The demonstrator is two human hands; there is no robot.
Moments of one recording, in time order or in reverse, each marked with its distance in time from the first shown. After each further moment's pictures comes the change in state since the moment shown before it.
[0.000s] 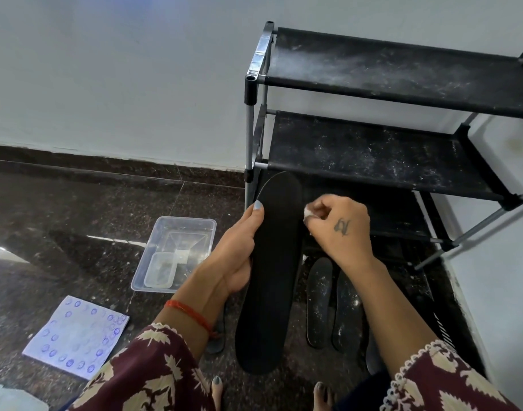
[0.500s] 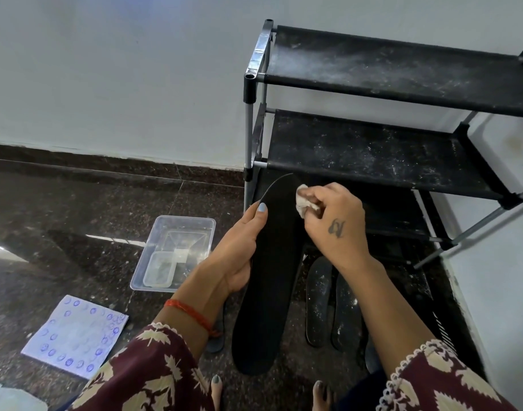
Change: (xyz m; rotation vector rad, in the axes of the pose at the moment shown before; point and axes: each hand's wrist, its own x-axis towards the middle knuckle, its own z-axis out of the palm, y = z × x) left_hand -0.002 0.000 0.002 0.079 -0.043 0.032; right_hand -0.001 -0.005 0.004 0.015 0.122 -0.209
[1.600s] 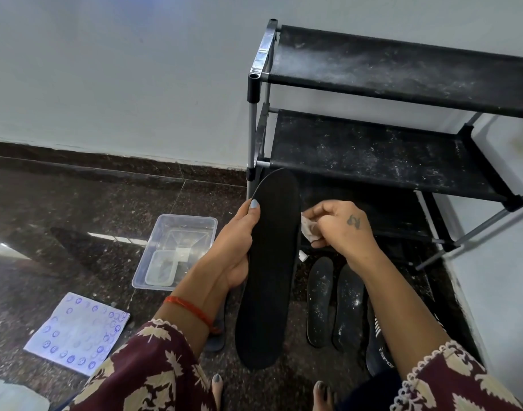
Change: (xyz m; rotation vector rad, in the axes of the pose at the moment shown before) left_hand 0.003 0.004 -0.005 -0.104 0.071 -0.019; right_hand 0.002 0.005 -0.010 0.402 -0.328 0.523
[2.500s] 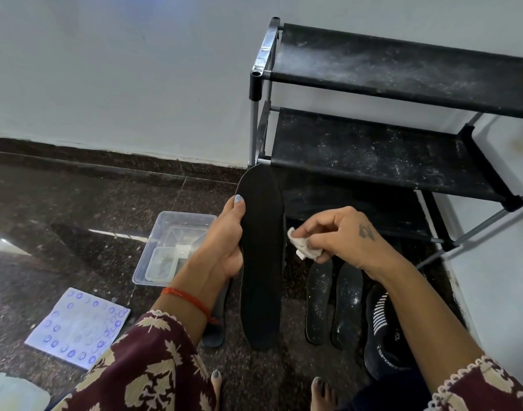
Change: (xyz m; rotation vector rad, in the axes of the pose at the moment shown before) left_hand 0.005 0.003 -0.007 -0.058 0.147 0.058; right_hand -0.026 -0.011 -0.020 -0.074 -0.333 -0.126
